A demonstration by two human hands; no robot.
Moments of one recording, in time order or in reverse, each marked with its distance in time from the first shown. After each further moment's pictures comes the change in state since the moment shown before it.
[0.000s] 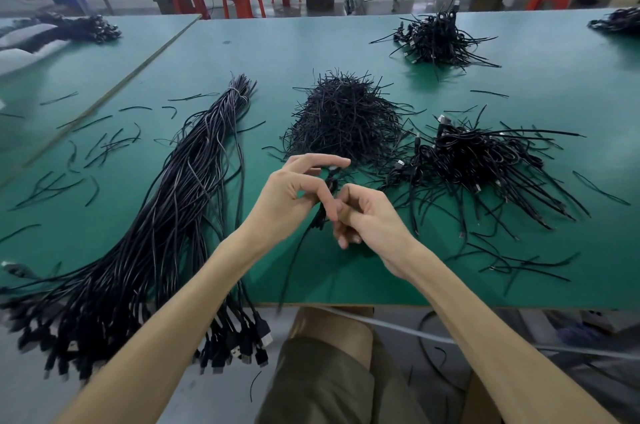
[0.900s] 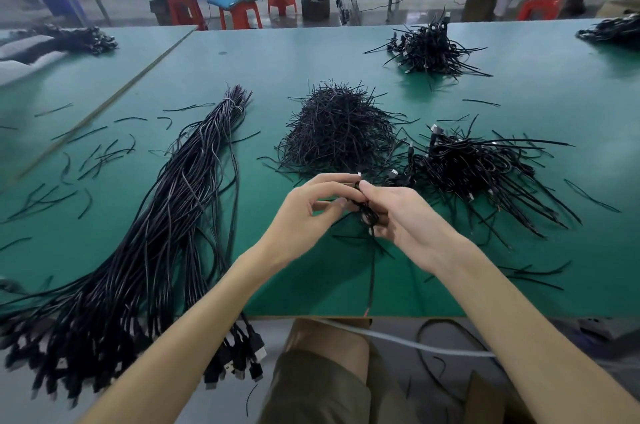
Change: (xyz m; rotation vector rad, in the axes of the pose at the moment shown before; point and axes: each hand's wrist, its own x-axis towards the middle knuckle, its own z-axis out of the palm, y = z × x) left_hand 0.007 -0.010 0.033 -0.231 -0.008 -0.057; right_hand 0.003 -0.022 -0.044 0.206 0.099 0.254
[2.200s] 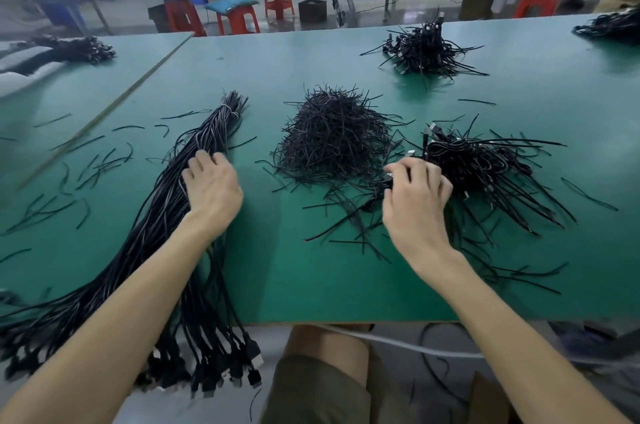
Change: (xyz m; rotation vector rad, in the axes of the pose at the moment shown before) left_hand 0.037 -0.055 -0.104 1.288 0.254 -0.607; right_hand 0.016 0.016 -0.016 -1.377 0.699 -0.476
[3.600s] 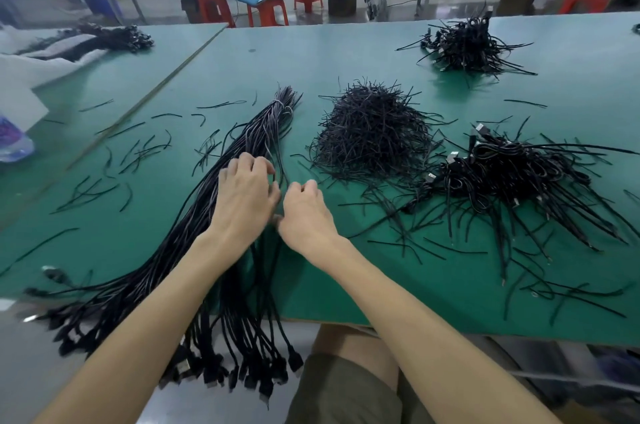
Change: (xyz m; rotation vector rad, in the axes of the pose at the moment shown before) left_hand -0.043 -0.027 -0.015 -0.252 0.129 0.254; right_hand -0.004 -0.181 0.047 0.358 -0.609 -0.089
